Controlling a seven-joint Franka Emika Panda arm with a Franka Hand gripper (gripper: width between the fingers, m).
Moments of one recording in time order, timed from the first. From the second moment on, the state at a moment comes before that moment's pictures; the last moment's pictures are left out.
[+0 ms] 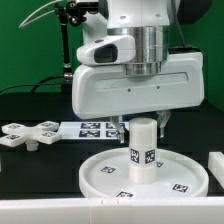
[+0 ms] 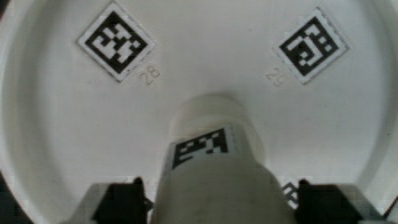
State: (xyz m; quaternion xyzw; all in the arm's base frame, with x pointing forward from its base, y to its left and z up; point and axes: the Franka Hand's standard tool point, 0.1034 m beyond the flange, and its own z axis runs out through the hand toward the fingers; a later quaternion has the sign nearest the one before) arm 0.566 0.023 0.067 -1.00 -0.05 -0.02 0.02
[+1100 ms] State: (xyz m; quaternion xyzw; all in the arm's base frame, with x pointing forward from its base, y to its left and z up) arm 0.565 0.033 0.066 -0.90 0.43 0.01 0.07
